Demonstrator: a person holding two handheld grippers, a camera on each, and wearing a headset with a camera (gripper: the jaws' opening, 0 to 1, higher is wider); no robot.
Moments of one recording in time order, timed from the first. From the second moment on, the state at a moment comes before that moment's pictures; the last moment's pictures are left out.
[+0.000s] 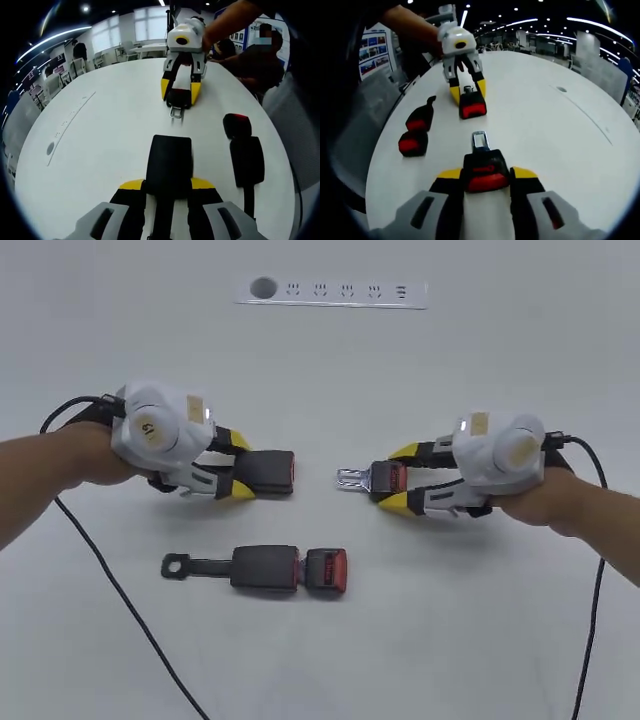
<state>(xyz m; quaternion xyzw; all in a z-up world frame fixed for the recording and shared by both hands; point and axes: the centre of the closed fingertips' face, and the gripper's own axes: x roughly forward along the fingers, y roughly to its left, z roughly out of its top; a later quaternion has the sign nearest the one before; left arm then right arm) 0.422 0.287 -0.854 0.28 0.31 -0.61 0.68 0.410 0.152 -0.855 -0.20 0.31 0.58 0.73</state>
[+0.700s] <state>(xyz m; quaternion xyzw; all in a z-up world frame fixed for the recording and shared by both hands) 0.420 0.287 -0.855 0.29 0.31 -0.61 0.67 0.423 0.208 -0.854 -0.18 0.30 0.59 0.72</state>
